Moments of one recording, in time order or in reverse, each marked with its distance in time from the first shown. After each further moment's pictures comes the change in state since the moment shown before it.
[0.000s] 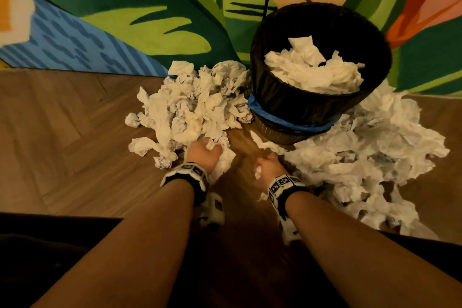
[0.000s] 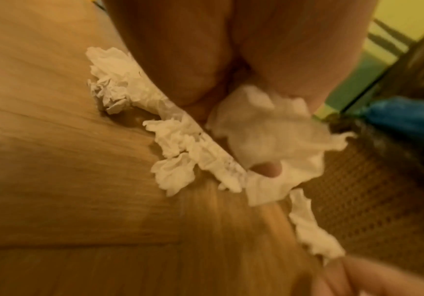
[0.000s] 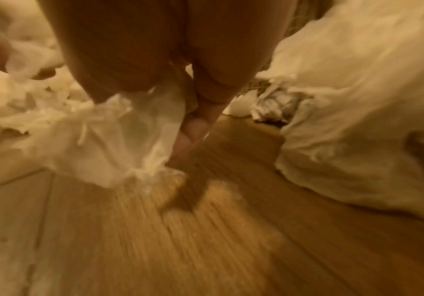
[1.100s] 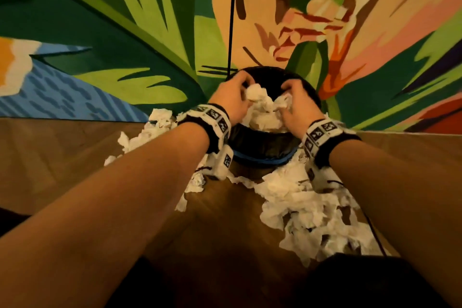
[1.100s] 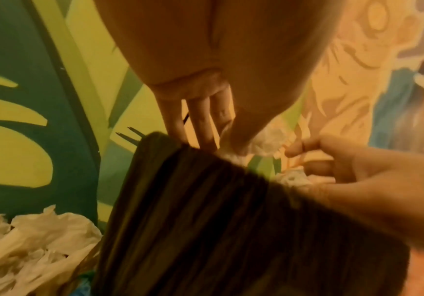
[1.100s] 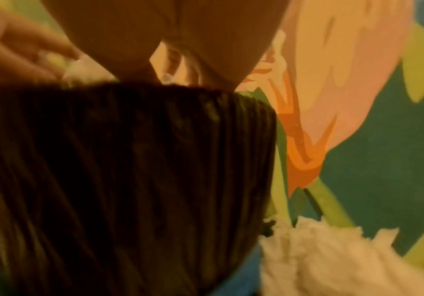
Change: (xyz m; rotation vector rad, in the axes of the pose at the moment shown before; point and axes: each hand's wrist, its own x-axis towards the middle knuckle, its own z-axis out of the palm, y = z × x) left_hand -0.050 0.243 -0.035 0.166 0.035 0.879; right_hand -0.066 0.030 -0.254 0.158 0.737 -0.234
